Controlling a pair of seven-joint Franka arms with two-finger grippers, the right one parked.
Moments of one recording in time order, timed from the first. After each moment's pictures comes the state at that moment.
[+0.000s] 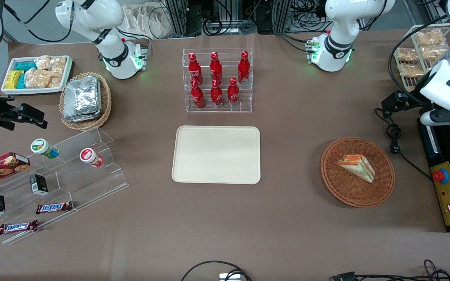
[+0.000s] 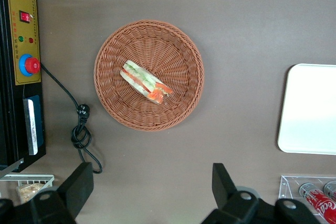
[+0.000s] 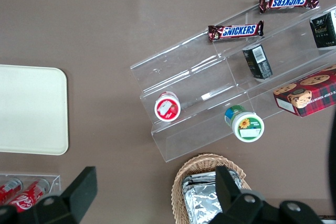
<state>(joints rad) 0.11 0.00 -0.23 -1.57 0.03 1.55 -0.12</state>
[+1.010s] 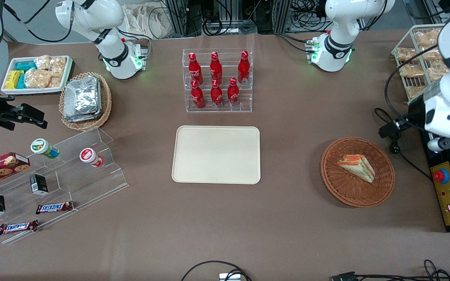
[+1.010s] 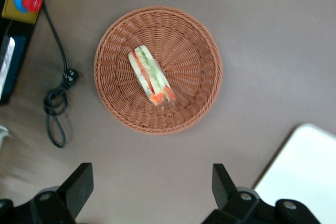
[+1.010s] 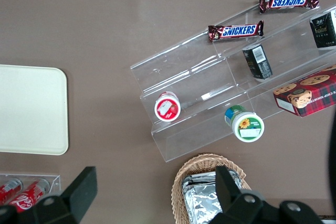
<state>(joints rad) 0.11 0.07 -0.17 -1.70 0.01 1.69 -0.59</state>
